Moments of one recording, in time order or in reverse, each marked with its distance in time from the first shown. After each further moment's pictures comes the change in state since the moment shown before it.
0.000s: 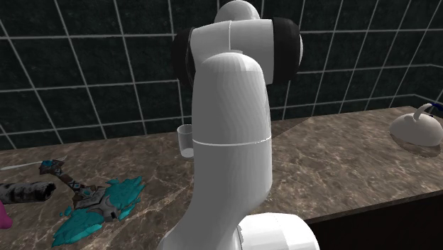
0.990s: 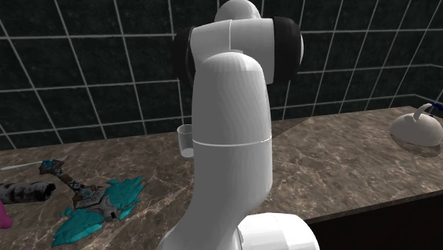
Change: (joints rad) arm 0.000 -0.007 -0.001 0.006 -0.002 -0.012 -0.001
